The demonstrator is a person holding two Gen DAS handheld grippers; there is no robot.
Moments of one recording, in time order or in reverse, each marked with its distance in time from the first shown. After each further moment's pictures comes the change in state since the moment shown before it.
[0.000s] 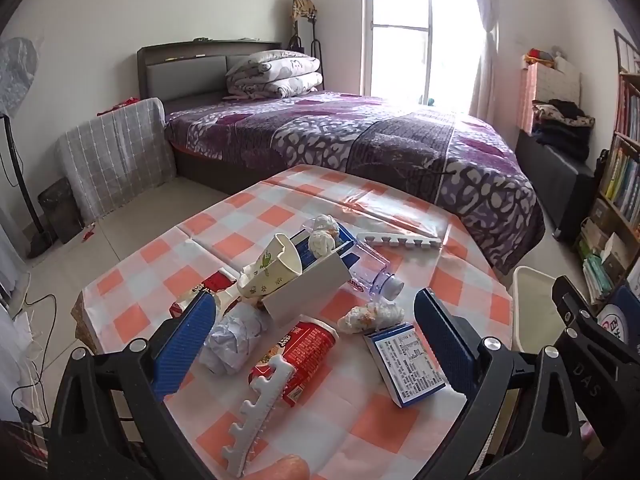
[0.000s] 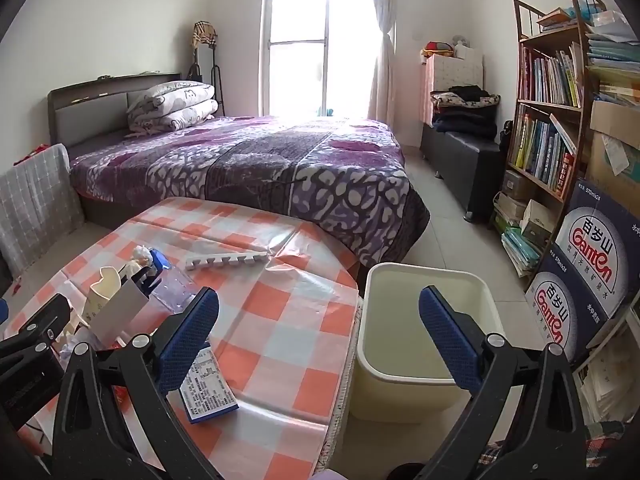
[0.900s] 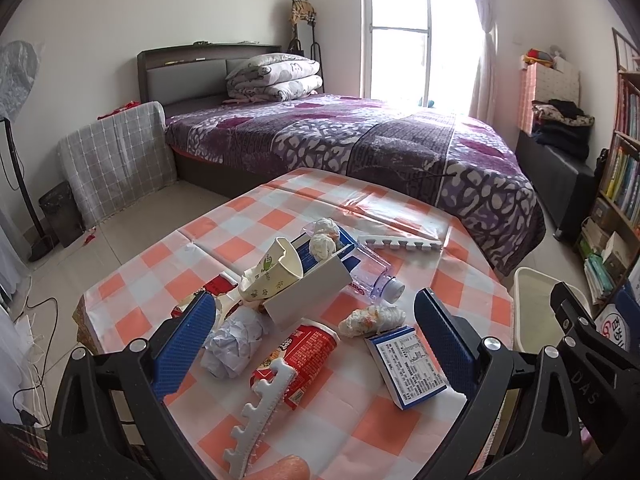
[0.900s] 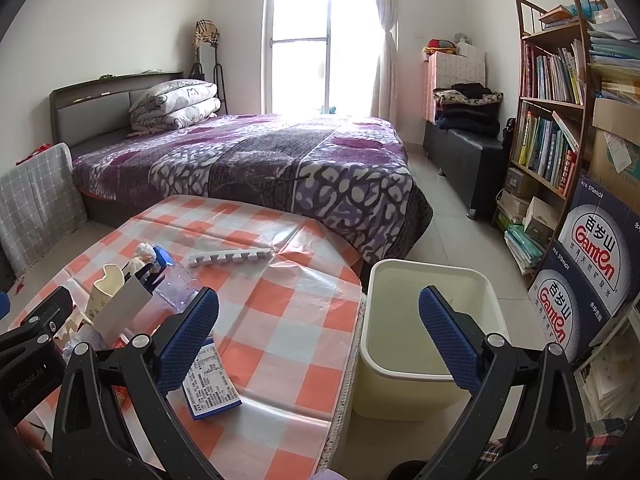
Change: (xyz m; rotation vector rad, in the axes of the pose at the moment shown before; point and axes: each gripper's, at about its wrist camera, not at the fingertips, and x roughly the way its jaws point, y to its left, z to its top) left arm -0.002 -0.001 0.000 0.008 -0.014 0.004; right arm 0.000 0.004 -0.003 0.001 0.007 0.009
